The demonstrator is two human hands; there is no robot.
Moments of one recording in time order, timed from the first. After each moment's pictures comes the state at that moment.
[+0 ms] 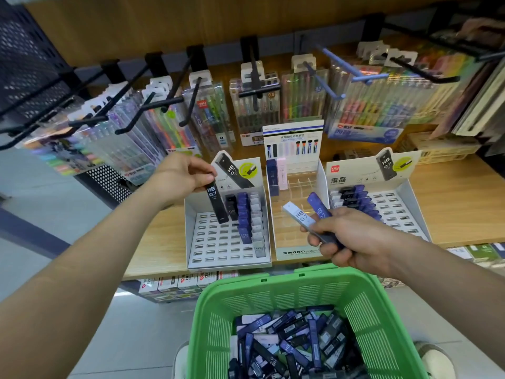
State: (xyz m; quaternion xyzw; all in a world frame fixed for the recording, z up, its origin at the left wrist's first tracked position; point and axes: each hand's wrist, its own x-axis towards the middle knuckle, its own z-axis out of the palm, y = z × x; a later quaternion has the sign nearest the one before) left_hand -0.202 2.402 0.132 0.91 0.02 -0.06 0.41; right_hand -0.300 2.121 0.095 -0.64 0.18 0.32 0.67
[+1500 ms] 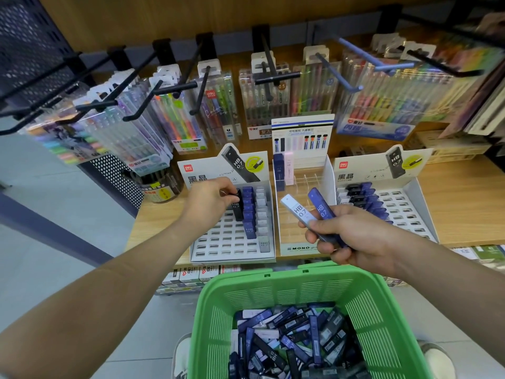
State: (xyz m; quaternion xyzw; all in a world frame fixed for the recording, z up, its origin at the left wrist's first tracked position) left_hand -0.215 2.391 0.046 0.95 -0.06 0.06 0.30; right_hand -0.301 2.128 0.088 -0.65 0.14 0.32 0.68
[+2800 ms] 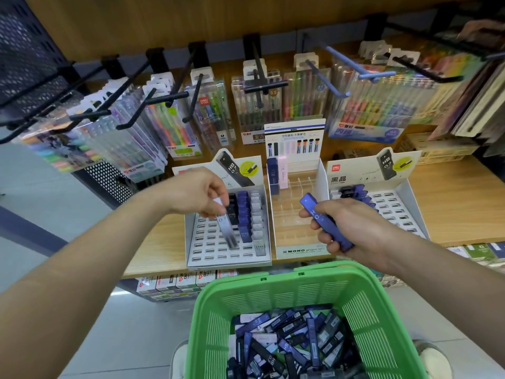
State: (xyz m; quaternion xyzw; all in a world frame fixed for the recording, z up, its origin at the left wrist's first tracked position) left_hand -0.214 2.396 0.133 0.93 -0.12 -0.25 0.26; right_hand -0.300 2.129 0.103 -0.67 0.19 0.22 0.68
